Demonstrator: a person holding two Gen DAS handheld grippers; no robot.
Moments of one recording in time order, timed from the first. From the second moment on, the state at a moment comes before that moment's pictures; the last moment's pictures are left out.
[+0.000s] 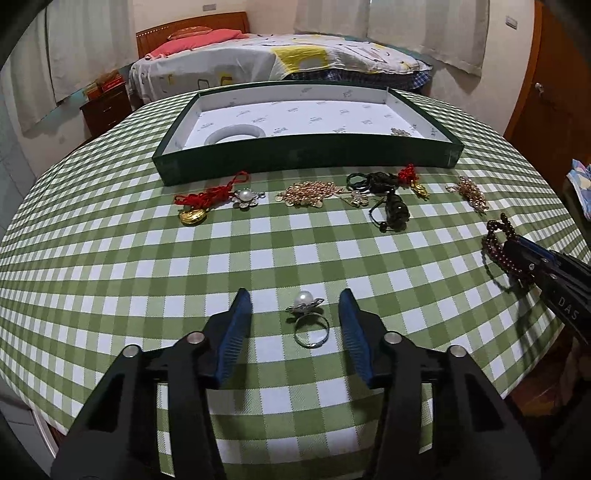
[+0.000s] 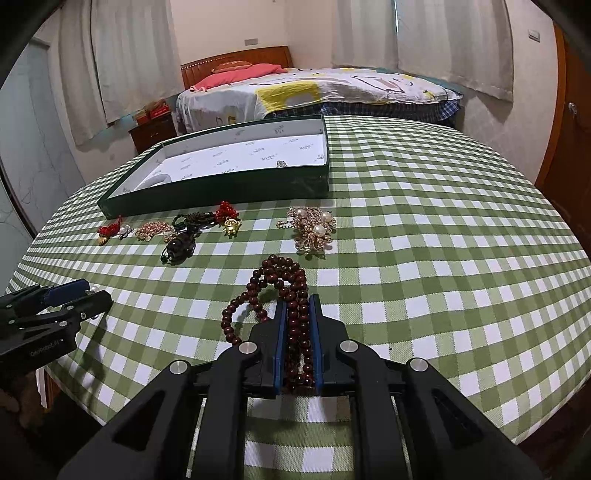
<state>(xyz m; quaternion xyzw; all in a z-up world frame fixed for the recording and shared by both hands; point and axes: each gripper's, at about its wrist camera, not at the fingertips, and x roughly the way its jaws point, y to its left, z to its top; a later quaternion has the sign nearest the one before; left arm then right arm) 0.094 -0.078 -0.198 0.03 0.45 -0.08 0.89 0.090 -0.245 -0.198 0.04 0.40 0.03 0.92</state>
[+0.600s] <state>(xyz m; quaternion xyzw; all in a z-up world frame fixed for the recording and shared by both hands) 0.091 -0.079 -0.197 0.03 0.45 -0.10 0.89 0.089 -0.245 -0.198 0.04 0.40 0.03 0.92</state>
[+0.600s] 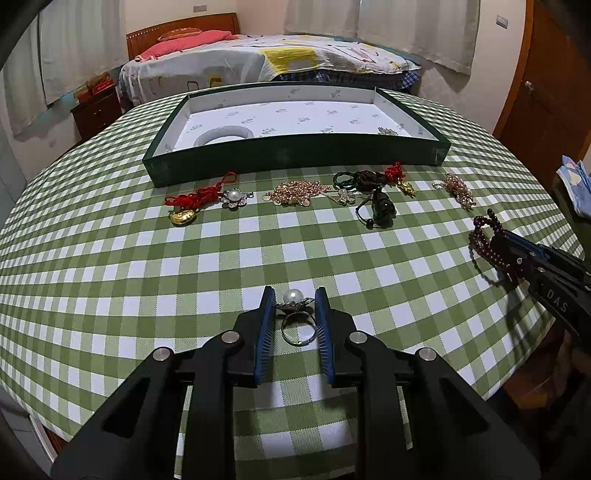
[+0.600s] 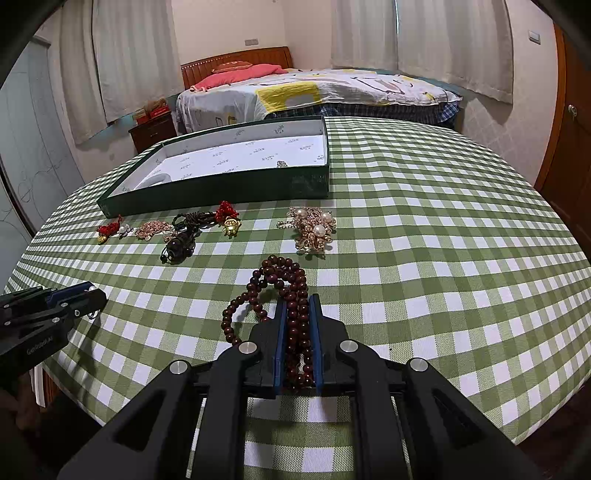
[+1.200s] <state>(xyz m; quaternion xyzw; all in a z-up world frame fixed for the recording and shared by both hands) 0.092 -0.075 -0.196 0.02 0.45 -0.09 0.89 0.088 -0.244 -0.198 0.03 0.39 0.03 0.92</state>
